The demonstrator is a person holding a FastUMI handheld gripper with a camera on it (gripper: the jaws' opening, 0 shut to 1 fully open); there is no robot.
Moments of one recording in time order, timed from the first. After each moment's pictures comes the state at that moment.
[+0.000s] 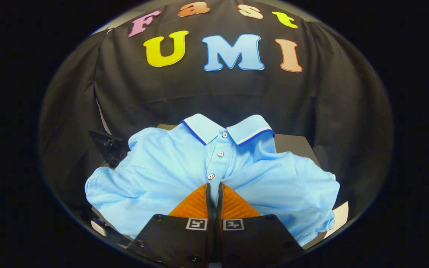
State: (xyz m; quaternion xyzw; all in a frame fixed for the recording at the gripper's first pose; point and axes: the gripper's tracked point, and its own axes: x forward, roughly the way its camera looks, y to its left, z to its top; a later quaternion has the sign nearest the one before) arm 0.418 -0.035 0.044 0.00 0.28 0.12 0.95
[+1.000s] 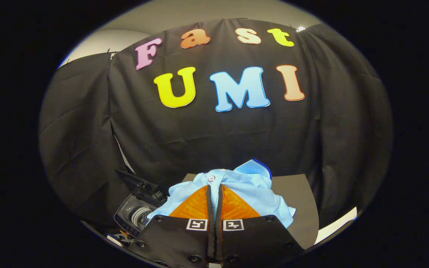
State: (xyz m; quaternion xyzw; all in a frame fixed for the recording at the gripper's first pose) arm 0.402 -0.006 0.184 0.06 0.15 0.15 0.97
